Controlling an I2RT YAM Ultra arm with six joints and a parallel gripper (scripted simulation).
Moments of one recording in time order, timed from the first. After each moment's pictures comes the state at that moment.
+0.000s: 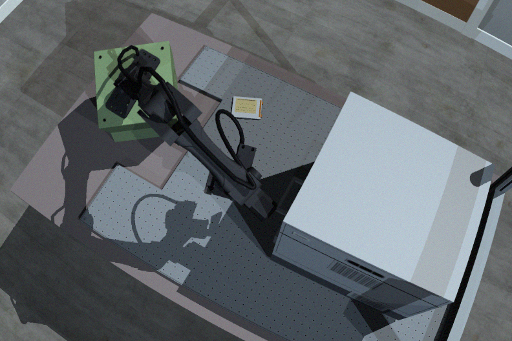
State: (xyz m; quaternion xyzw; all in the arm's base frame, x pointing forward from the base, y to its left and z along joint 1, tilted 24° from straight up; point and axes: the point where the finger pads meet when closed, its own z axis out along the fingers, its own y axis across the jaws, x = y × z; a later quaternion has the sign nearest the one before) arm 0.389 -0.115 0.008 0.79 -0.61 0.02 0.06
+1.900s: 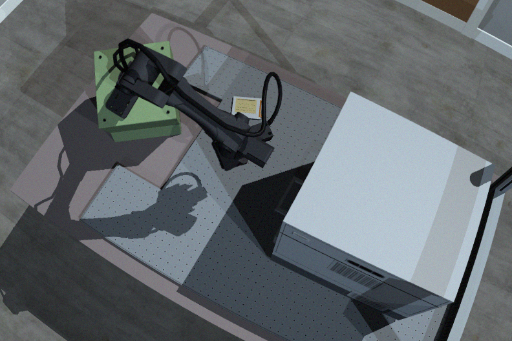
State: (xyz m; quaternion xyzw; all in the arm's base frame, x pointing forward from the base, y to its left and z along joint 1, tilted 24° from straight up) arm 0.339 -0.045 0.010 0.43 -0.89 0.13 0.02
